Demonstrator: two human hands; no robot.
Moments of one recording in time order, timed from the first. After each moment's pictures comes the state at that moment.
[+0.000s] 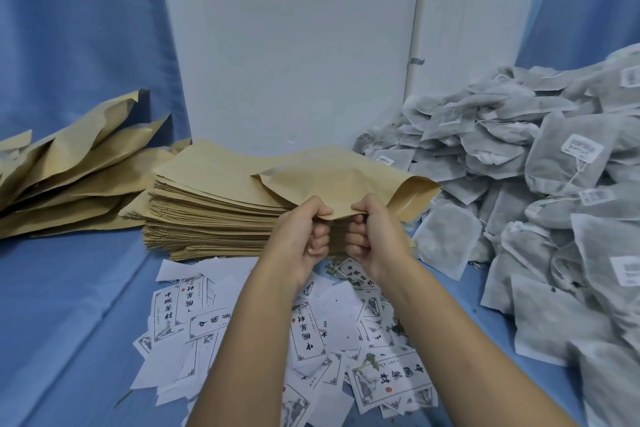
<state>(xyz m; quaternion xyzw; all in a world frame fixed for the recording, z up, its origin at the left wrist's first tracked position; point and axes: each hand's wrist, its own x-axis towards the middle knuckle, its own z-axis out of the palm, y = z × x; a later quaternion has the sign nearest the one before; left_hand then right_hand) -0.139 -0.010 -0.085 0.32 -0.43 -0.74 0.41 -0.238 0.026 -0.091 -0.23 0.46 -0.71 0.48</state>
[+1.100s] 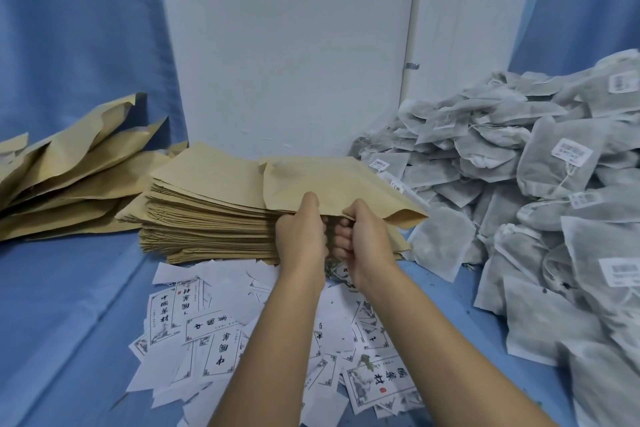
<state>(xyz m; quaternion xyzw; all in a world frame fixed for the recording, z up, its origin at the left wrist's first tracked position) -0.159 0.012 -0.078 0.44 -0.40 -0.61 0.52 -0.224 0.024 -0.093 -0.24 0.46 -0.72 0.46</state>
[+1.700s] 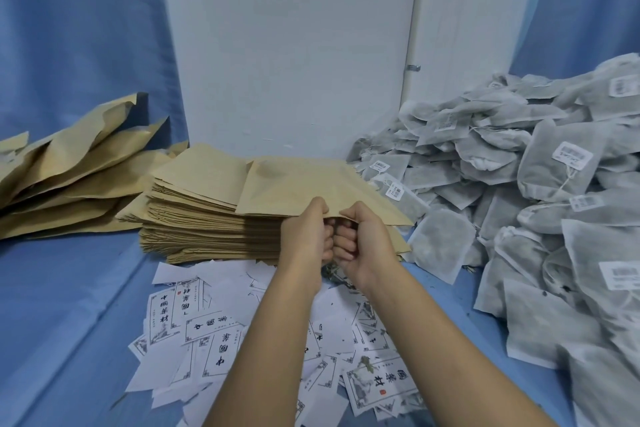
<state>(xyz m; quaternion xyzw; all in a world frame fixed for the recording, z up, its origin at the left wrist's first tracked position) -0.155 0.012 -0.075 0.40 -0.42 -0.67 0.47 -0.229 0.022 -0.093 -0.20 0.38 -0.71 0.56</state>
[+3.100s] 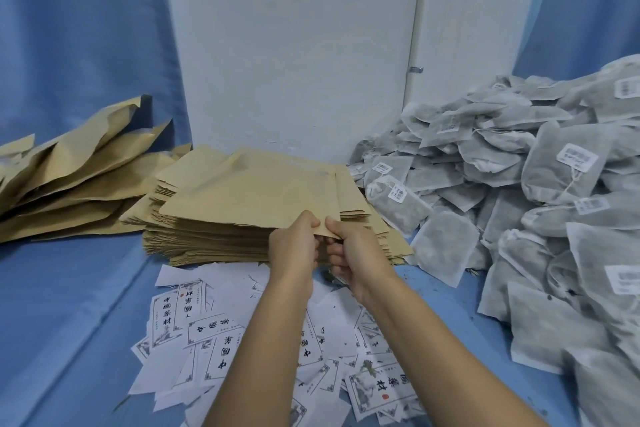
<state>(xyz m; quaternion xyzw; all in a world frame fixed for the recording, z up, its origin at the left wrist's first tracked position) -0.146 -0.001 -0.092 0.46 -0.41 -0.62 0.49 -0.219 0.026 -0.101 -0.31 0.52 -0.63 0.49</state>
